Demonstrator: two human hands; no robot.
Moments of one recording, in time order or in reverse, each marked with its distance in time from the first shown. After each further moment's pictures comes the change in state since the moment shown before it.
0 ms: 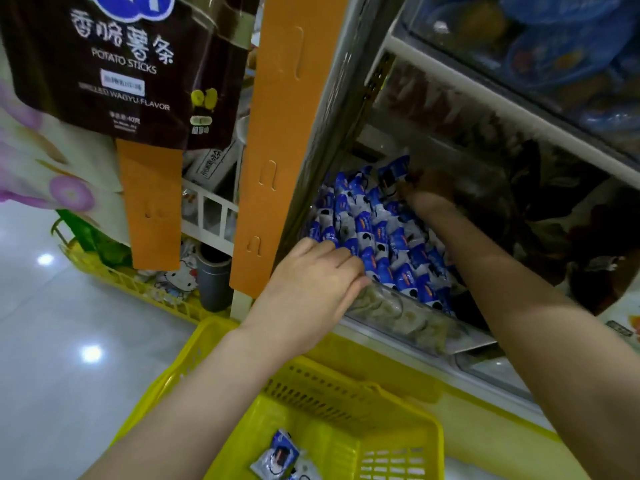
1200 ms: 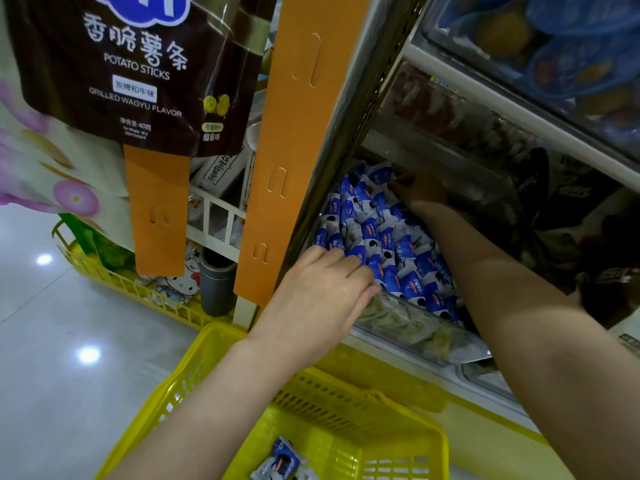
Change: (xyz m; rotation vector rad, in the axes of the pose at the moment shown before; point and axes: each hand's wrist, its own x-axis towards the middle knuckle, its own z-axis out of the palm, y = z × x) left_hand 0.002 -0.001 0.006 0.023 0.103 0.024; right_hand 0.026 0.004 0.015 -0.043 -0.108 -0.142
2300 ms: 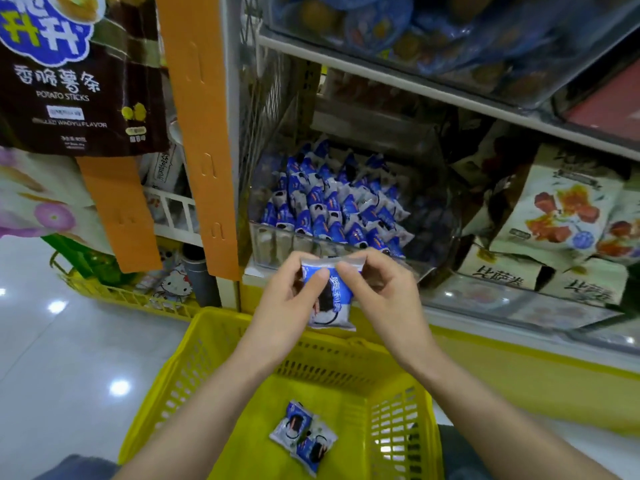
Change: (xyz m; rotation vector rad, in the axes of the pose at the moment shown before) left_hand -0.038 0.061 -0.002 -1.173 -0.054 -0.598; right_hand -0.278 0.001 -0.015 0.766 0.059 -0.225
